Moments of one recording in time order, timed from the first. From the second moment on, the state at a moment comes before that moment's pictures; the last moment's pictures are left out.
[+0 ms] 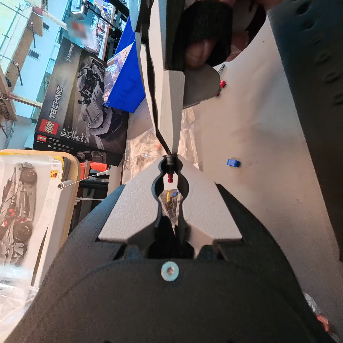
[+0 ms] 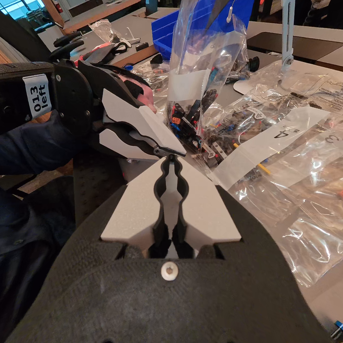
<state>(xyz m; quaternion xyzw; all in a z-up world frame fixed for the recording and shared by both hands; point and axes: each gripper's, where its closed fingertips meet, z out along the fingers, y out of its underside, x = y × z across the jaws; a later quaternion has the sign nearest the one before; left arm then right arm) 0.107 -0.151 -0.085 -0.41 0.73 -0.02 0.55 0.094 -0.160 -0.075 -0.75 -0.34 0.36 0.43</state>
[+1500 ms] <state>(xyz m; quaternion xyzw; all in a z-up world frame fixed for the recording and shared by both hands) 0.108 -0.165 -0.078 -0.48 0.70 -0.20 0.50 0.097 -0.176 -0.062 -0.73 -0.40 0.26 0.49</state>
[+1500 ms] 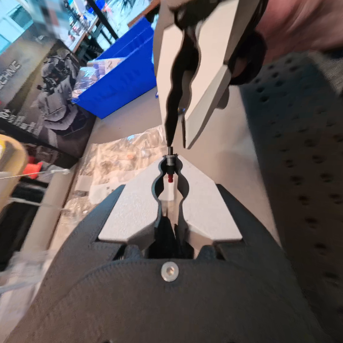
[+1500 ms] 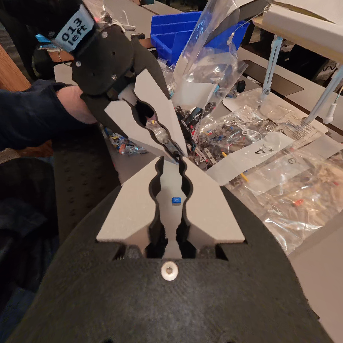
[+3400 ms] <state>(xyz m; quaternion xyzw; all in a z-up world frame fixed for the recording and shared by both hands) 0.116 -0.173 -0.089 -0.41 0.75 -0.06 0.52 0.112 -0.174 -0.084 -0.66 -0.56 -0.12 0.49</state>
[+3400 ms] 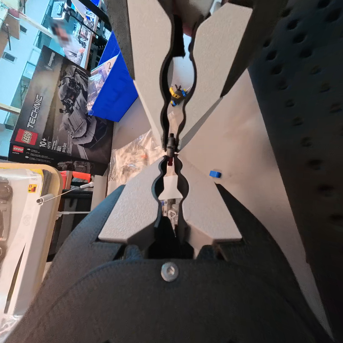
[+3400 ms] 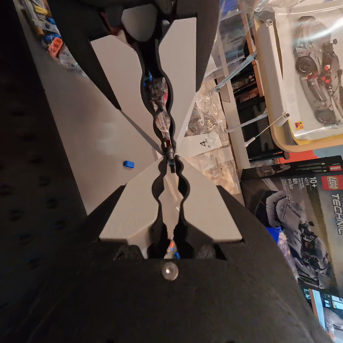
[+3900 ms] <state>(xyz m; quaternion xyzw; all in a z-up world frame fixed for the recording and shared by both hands) 0.116 -0.181 -0.091 -0.41 0.76 -0.06 0.51 0.113 -0.183 -0.087 -0.66 -0.56 -0.09 0.49</state>
